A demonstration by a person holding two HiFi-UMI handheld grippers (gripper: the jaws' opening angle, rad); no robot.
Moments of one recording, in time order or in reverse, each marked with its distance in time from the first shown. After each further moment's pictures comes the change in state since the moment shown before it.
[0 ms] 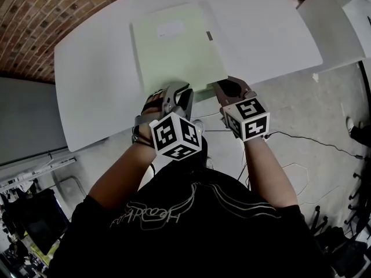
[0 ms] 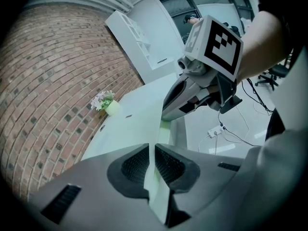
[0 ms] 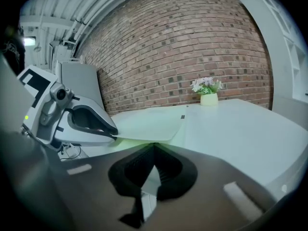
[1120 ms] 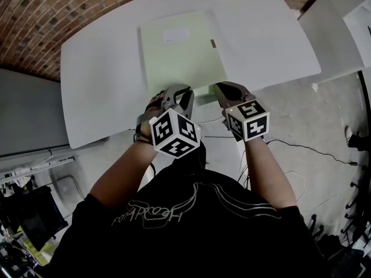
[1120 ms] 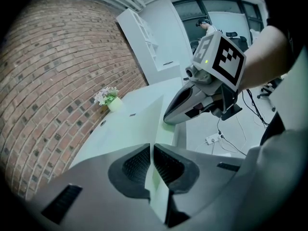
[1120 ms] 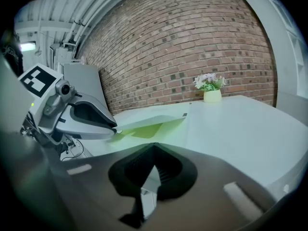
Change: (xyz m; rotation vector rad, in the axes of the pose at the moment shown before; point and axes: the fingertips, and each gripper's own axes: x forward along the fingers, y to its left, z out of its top) left arm -0.007 0.007 0.001 -0.112 -0.002 -0.028; right arm 0.000 -0.002 -0.007 0.015 0.035 0.044
